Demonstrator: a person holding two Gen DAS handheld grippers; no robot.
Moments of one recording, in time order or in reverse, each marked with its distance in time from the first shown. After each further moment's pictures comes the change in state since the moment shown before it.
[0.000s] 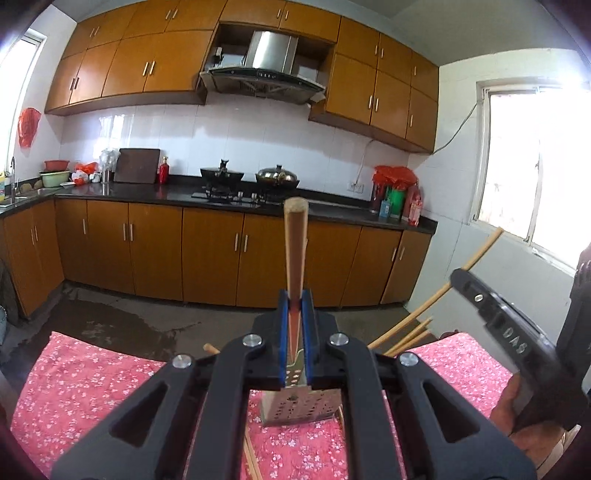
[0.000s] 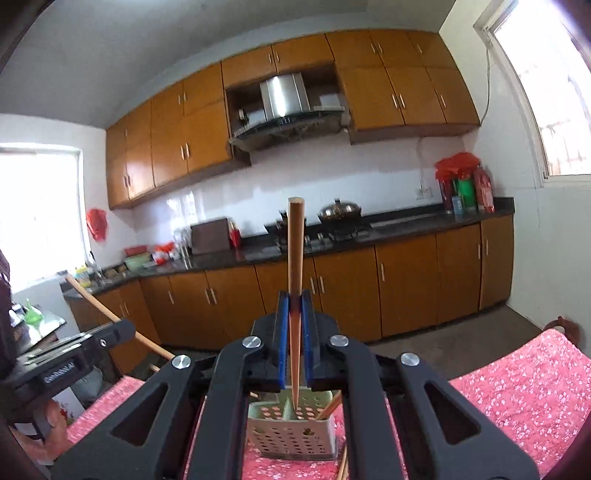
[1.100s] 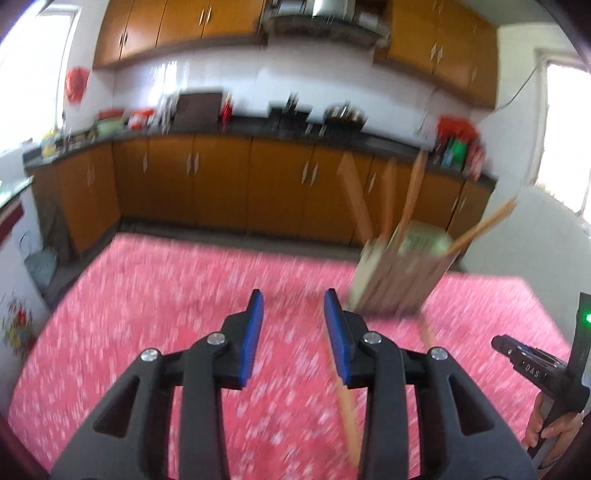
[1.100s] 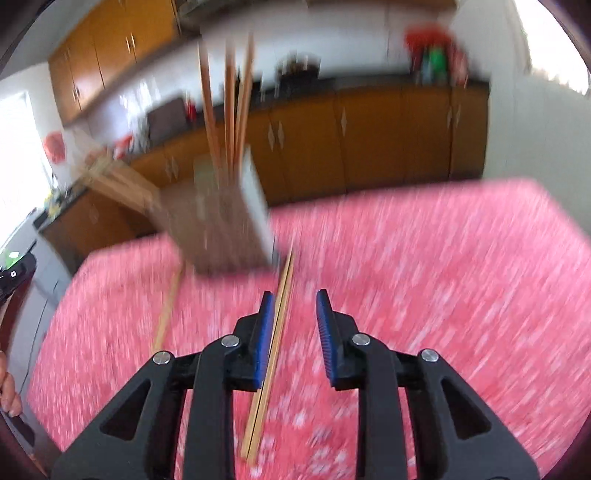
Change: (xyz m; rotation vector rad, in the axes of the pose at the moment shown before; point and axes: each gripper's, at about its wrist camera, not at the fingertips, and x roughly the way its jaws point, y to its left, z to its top) left arm -0.042 0.083 -0.133 -0.070 0.247 0.254; right arm -0.007 -0.052 -0.180 0.113 0.607 -0.065
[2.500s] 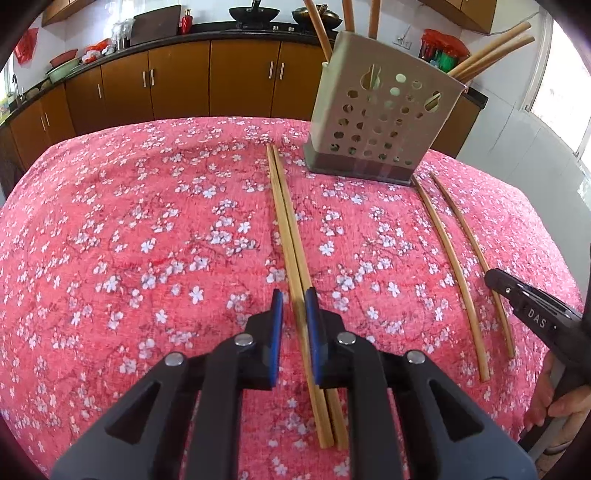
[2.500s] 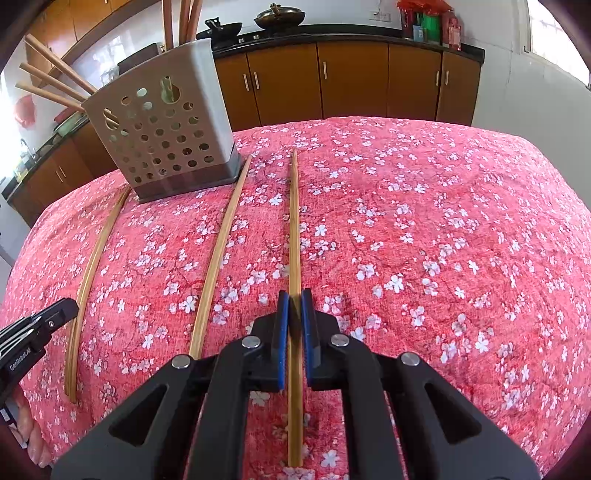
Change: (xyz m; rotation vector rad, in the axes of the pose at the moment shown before) left arm 0.103 -0.054 -0.093 0.065 0.327 -0.105; right arm 0.046 -0.010 -0.026 -0.026 0.072 -0.156
